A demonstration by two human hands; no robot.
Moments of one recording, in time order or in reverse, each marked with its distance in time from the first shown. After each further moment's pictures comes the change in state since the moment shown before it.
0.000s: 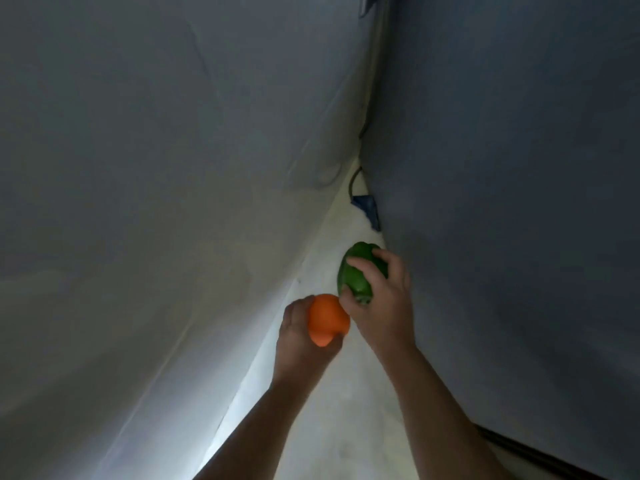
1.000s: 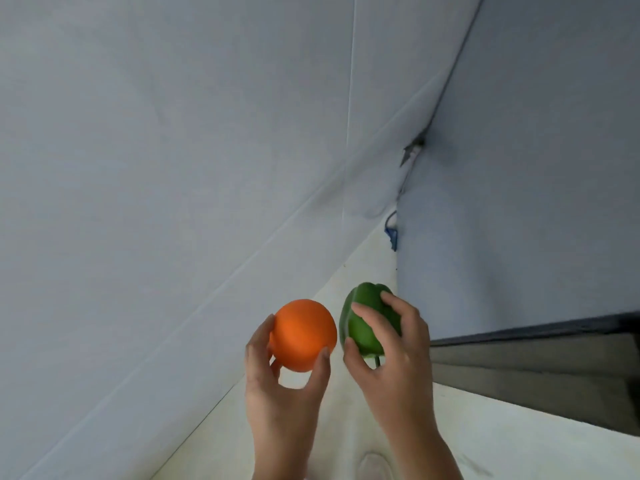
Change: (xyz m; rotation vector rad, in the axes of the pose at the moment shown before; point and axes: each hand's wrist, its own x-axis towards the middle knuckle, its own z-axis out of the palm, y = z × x) left_hand -0.336 0.342 -0.274 -0.391 0.635 -0.259; right_hand -0.128 -0.301 -0.372 0.055 -0.115 -0.268
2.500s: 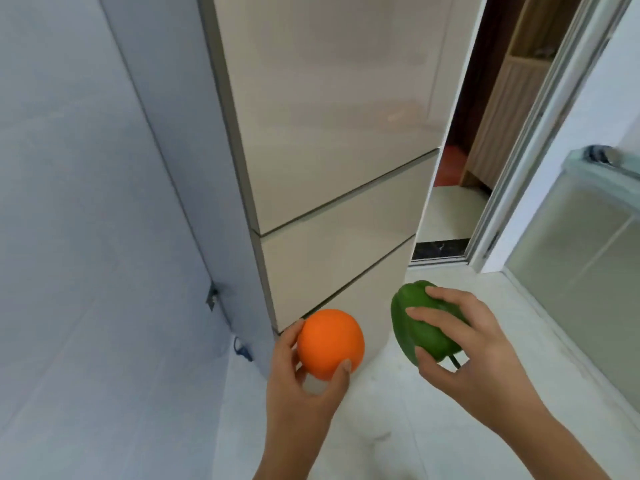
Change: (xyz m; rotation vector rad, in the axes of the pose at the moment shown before) left_hand -0.236 0.263 -0.141 -0.283 -1.017 0.542; right_hand -0.211 -0.204 -0.448 -0.321 0.556 0.162
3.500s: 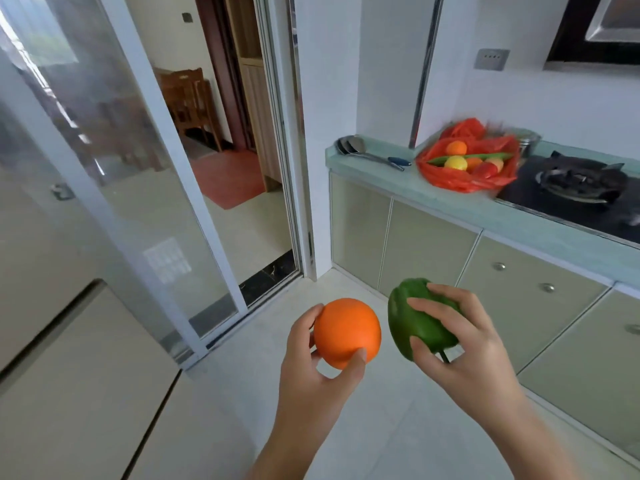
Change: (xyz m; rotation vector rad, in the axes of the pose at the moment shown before) left_hand 0.171 0.032 0.516 -0.034 -0.822 0.019; right_hand 0.073 0.383 -0.201 -0.259 0.467 0.544
